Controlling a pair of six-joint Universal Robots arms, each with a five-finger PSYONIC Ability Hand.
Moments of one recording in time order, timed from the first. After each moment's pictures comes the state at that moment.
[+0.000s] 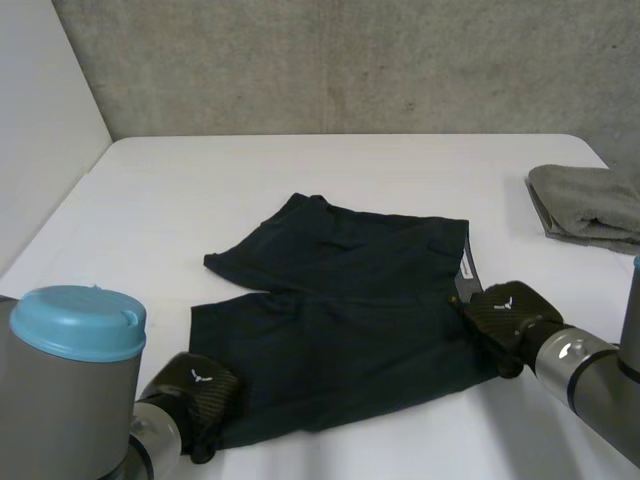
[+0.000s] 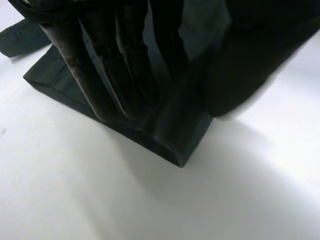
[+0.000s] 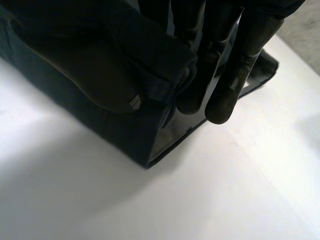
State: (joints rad) left arm 4.08 -1.82 -1.87 2.92 -1.71 3.46; right arm 1.84 -1.33 1.87 0.05 1.37 2.53; left_hand 0.83 0.81 0.80 0.81 0.63; right_hand 0.98 1.17 1.18 1.19 0.98
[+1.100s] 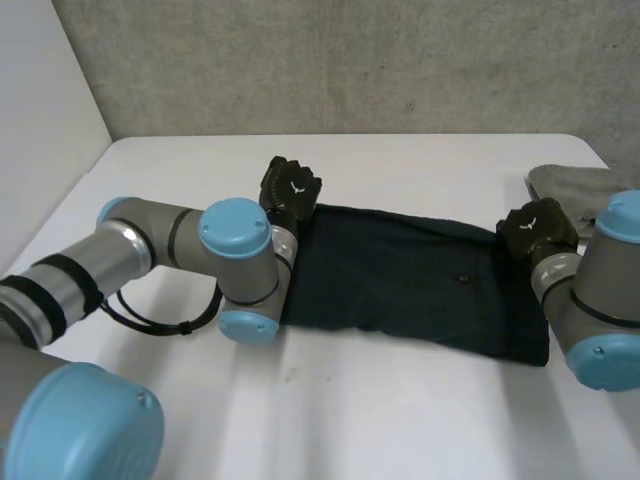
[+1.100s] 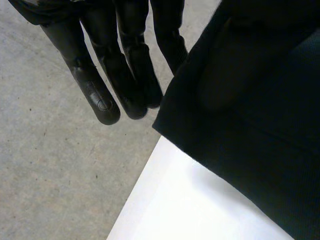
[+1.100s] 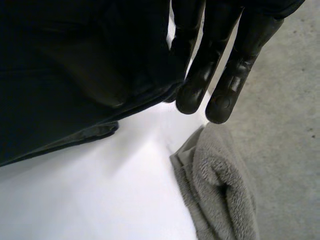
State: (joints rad) left arm 4.07 -2.68 -0.73 3.47 -1.72 3.88; right arm 1.81 -1.01 1.54 -0.30 1.60 2.32; left_hand 0.77 0.83 0.86 0.86 0.65; right_hand 0.77 0.95 0.98 0.99 0.80
